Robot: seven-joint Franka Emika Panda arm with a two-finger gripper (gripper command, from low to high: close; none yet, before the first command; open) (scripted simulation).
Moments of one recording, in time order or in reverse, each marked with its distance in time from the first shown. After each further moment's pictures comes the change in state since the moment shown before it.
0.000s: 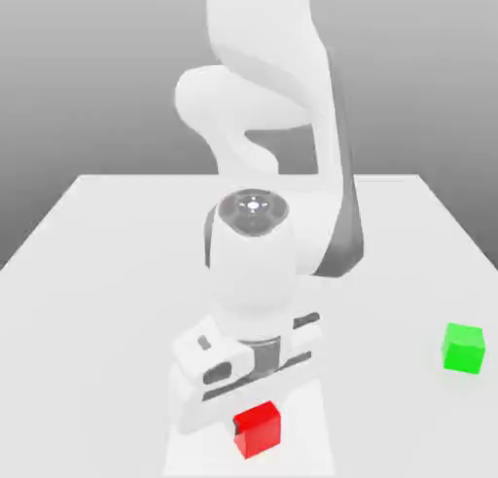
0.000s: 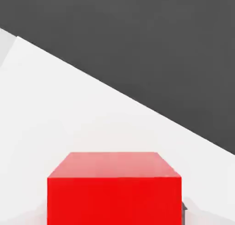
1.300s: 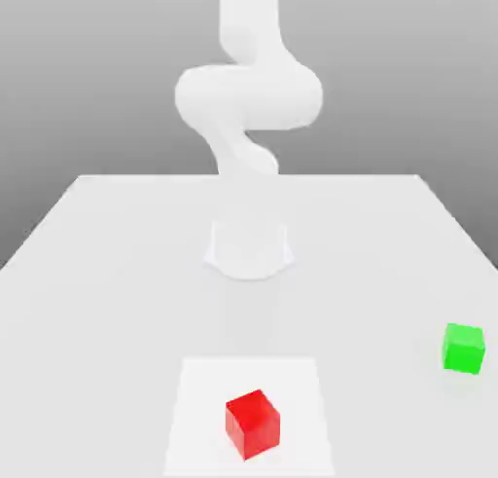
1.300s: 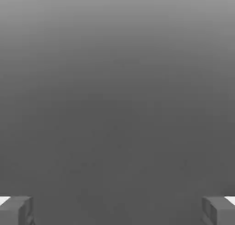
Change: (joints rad) arm -0.055 -0.954 0.041 0.235 -0.046 -0.465 0.493
